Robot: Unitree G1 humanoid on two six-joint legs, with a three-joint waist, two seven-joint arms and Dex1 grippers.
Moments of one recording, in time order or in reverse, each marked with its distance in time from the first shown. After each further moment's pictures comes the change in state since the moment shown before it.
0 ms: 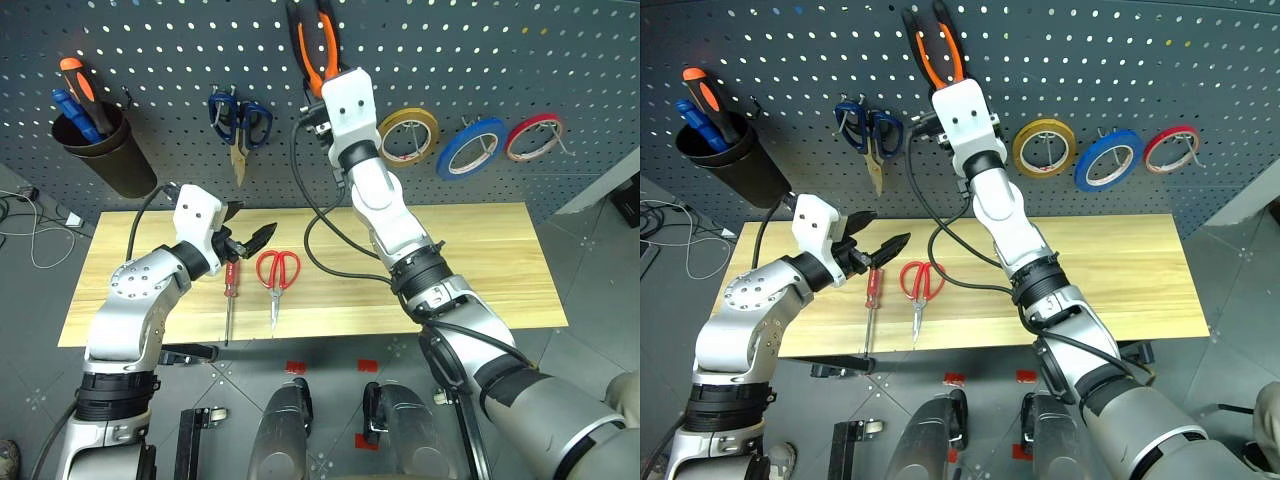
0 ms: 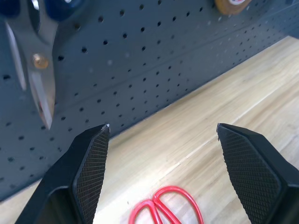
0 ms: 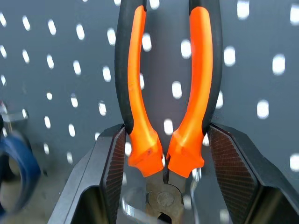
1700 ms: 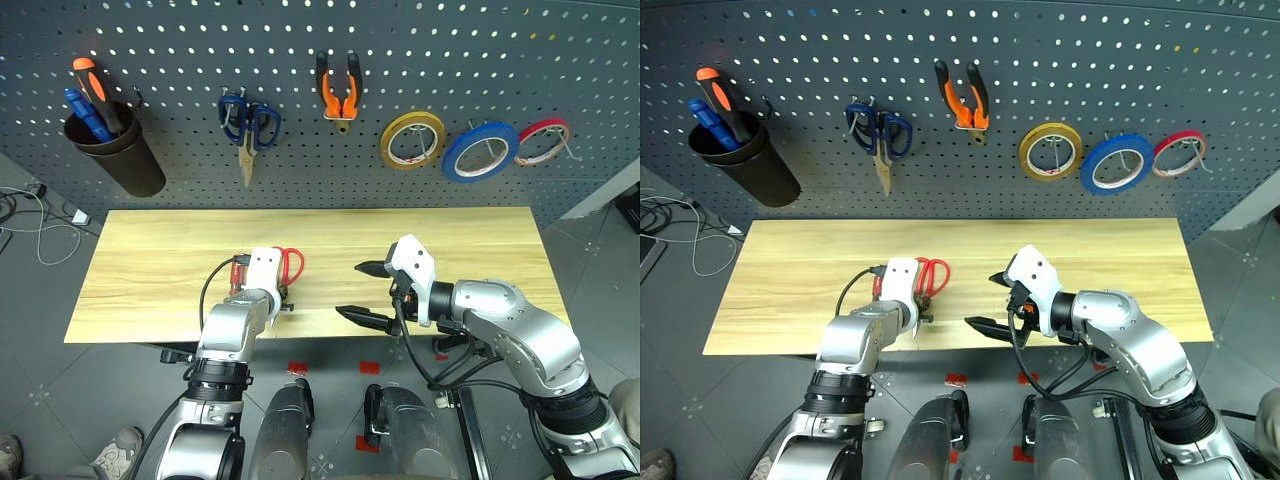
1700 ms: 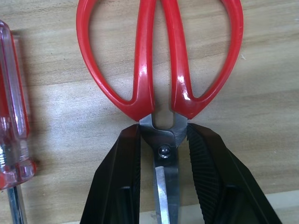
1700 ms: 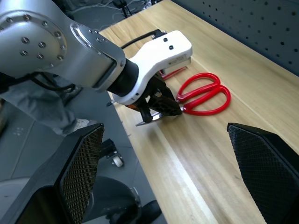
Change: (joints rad) left arm -0.067 -0.393 -0.120 0.192 0.246 0.558 0.519; right arm 0.738 -0.571 0.140 -1.232 0.542 1.034 0.810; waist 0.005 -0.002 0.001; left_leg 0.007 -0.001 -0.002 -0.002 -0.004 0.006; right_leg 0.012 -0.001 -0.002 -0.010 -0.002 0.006
